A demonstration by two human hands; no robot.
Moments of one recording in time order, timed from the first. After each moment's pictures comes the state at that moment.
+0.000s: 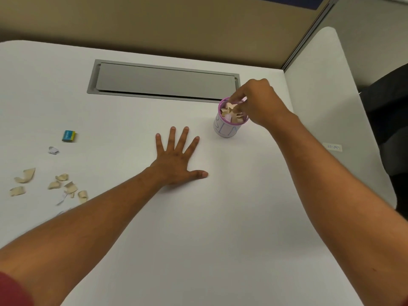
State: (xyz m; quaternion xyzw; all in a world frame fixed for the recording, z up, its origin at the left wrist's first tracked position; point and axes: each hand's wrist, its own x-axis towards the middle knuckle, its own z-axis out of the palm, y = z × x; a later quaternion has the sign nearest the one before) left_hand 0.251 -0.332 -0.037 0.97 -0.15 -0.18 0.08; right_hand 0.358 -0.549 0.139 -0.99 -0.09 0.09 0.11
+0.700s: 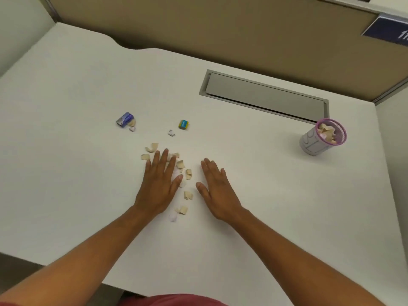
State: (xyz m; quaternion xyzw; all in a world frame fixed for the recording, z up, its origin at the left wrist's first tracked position) left_hand 0.056 -0.087 -0.035 0.99 0.07 -0.03 0.14; right_hand 0.120 -0.303 -0.009 -0.90 -0.29 0.20 0.26
